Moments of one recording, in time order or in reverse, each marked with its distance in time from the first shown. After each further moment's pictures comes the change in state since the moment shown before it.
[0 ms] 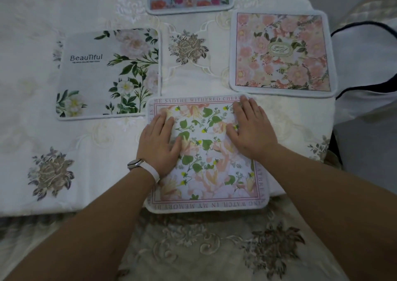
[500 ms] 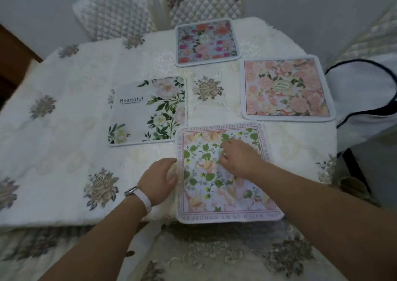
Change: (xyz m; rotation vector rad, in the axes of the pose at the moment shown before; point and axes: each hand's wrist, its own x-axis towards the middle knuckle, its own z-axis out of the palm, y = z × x) left_hand -0.057 -0.038 -0.080 -0.117 -0.173 -0.010; right_hand -0.013 -0.086 -0.037 0.098 -0.168 -0.105
